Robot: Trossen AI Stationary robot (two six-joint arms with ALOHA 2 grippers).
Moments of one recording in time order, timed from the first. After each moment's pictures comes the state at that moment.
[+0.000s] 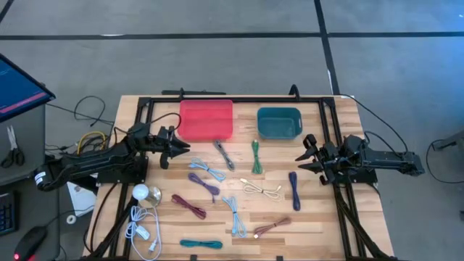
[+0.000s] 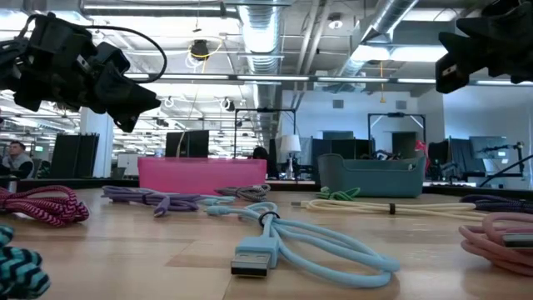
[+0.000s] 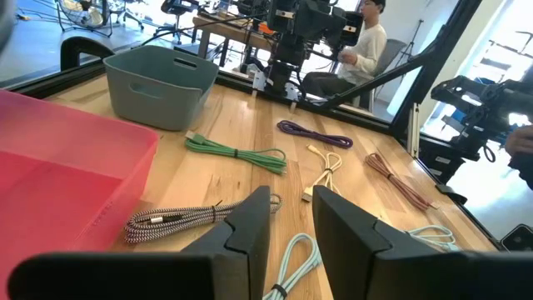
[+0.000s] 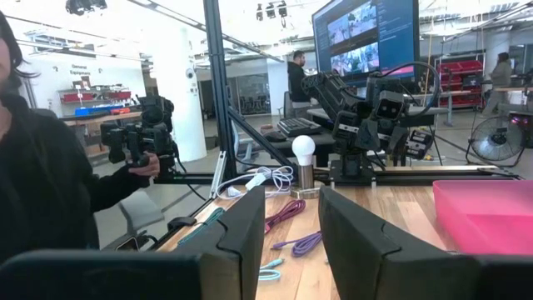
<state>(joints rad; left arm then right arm) 0.55 0.46 0.01 0.47 0.61 -0.16 -0.07 0.01 0.01 0.16 -0.31 0.14</state>
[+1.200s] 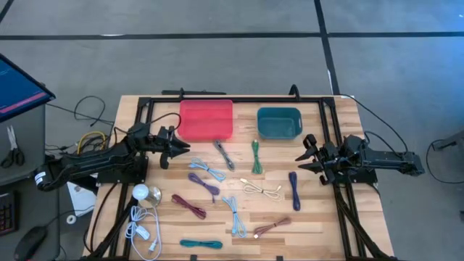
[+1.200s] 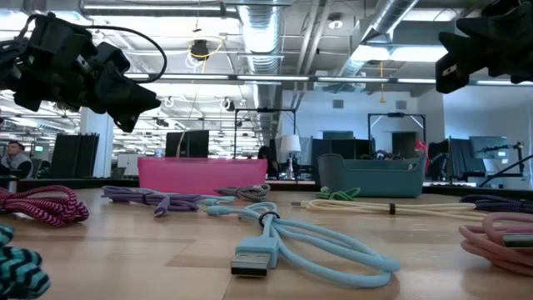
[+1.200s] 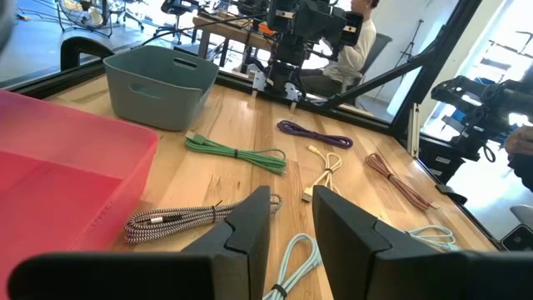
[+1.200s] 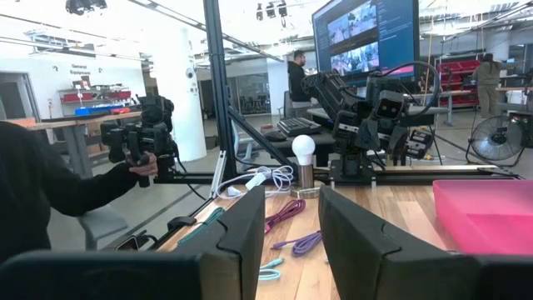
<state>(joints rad) 0.55 0.46 0.01 0.47 0.61 -0.16 -0.07 0.01 0.01 0.16 -0.31 0.14</state>
